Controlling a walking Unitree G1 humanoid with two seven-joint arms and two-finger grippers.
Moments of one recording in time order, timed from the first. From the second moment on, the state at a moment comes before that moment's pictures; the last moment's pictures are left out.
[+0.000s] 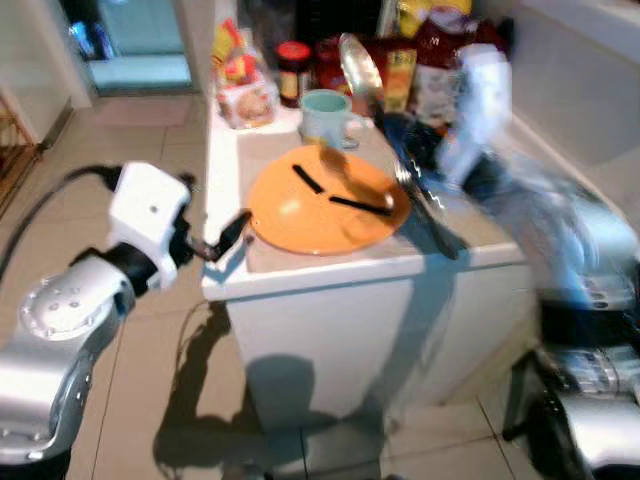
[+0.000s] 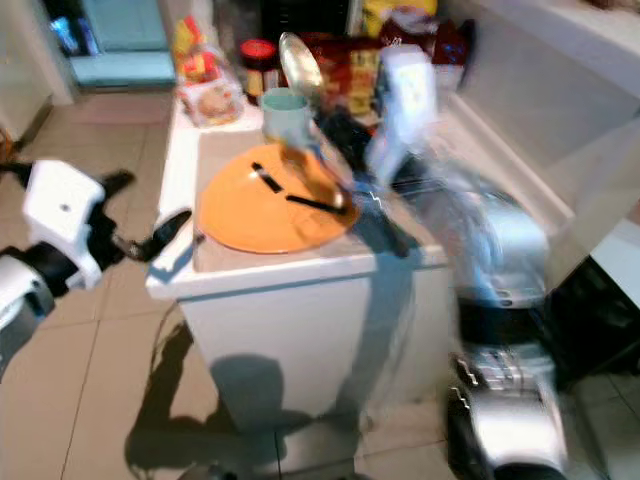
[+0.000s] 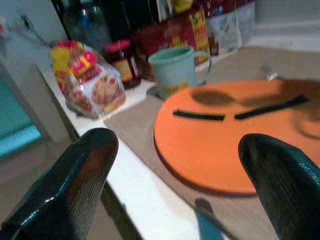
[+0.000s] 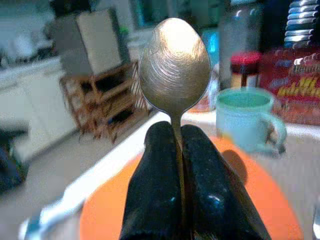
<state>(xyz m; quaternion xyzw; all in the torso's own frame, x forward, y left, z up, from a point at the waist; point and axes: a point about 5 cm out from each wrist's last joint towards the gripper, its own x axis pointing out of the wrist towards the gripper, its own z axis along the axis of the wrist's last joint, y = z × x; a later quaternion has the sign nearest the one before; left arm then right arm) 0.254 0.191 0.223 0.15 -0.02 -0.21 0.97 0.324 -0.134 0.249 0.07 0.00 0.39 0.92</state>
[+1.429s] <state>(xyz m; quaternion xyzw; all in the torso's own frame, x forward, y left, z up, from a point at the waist) 0.260 0.169 0.210 0.17 -0.04 -0.21 0.96 0.266 -0.152 0.194 0.03 -0.03 0.35 0.94</state>
